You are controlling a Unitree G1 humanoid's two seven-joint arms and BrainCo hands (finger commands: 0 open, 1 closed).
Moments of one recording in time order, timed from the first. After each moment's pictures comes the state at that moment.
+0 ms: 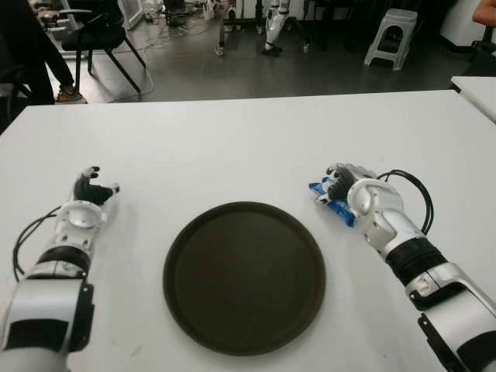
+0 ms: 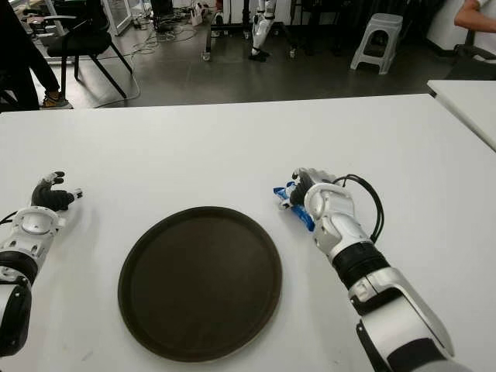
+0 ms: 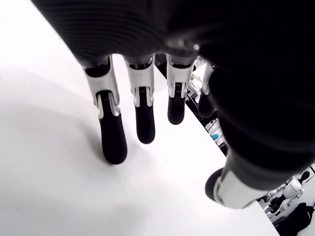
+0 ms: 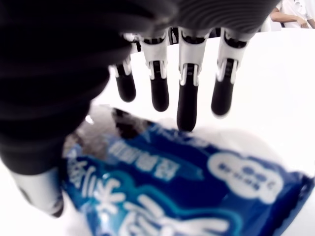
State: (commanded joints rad) left arm -0.68 0.41 0.02 1.34 0.23 -0.09 0.16; right arm -0.60 -0.27 0.44 0.65 -0.69 0.44 0.21
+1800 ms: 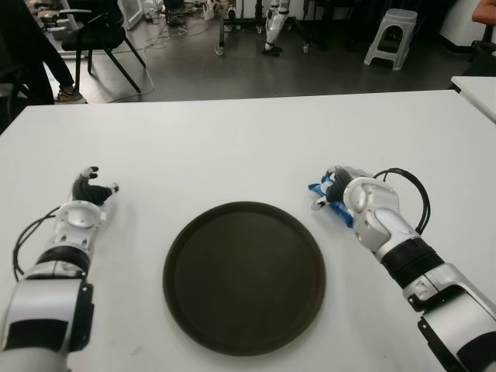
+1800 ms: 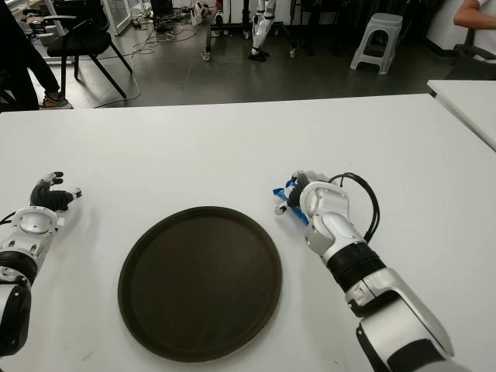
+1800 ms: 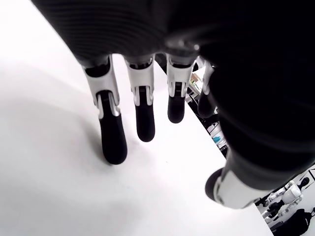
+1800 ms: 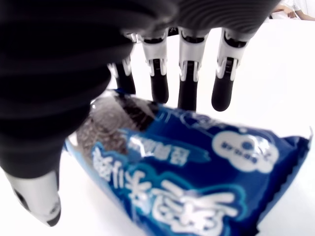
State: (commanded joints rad) left arm -0.69 0.41 0.03 1.33 0.22 -0.08 0.16; right arm -0.60 -0.30 0.51 0.50 -0.73 0.60 0.36
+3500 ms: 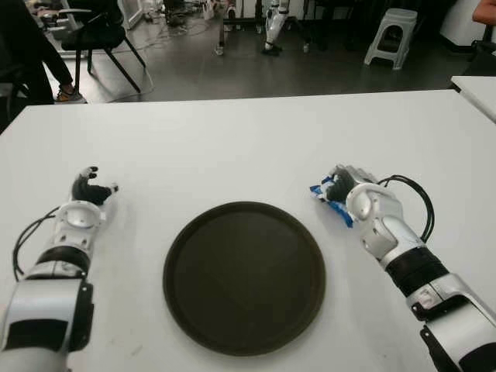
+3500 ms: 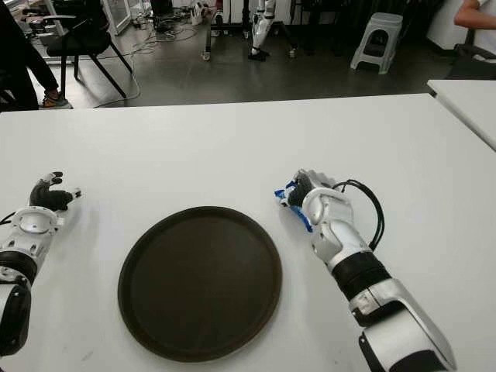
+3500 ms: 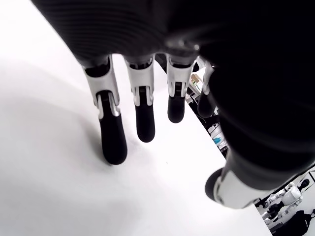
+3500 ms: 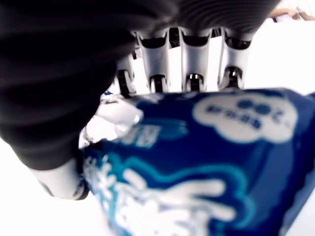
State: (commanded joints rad) left arm -0.69 0.41 0.03 1.33 0.22 -0.09 0.15; right arm -0.54 -0.29 0.41 0.50 -0.67 0.45 0.15
